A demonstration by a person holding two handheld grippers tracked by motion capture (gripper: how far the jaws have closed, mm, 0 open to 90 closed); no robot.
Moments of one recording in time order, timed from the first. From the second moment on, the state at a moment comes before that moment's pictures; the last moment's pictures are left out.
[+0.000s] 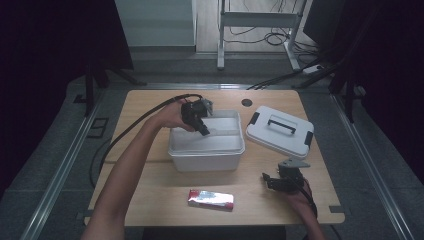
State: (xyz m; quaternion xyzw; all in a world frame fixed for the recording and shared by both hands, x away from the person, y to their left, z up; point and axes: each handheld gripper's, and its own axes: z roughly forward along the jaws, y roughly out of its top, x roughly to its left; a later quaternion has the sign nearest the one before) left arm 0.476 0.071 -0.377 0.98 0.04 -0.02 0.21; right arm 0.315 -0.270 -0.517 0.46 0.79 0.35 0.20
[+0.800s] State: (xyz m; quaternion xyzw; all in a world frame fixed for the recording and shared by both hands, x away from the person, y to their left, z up) left arm 0.476 0.076 -0.369 0.97 0.04 -0.02 0.24; right arm 0.315 -0.270 -0.517 0.46 0.79 0.35 0.20
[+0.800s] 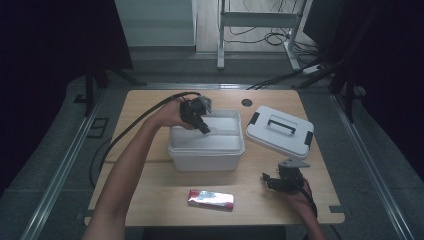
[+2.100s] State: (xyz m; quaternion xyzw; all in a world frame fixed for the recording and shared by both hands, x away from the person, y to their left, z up) left arm 0.430 0.213 -0.294 0.94 0.13 0.08 0.32; right arm 0.315 -0.270 -0.517 0.47 0.79 0.34 0.21
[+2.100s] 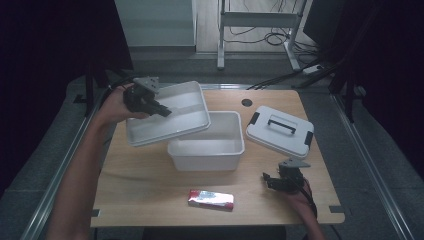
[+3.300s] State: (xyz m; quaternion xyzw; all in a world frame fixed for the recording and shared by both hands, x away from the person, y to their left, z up) left arm 0.408 0.302 -0.334 0.92 0.22 0.08 0.30; right arm 0.316 -0.271 -0.517 0.47 0.79 0.34 0.21
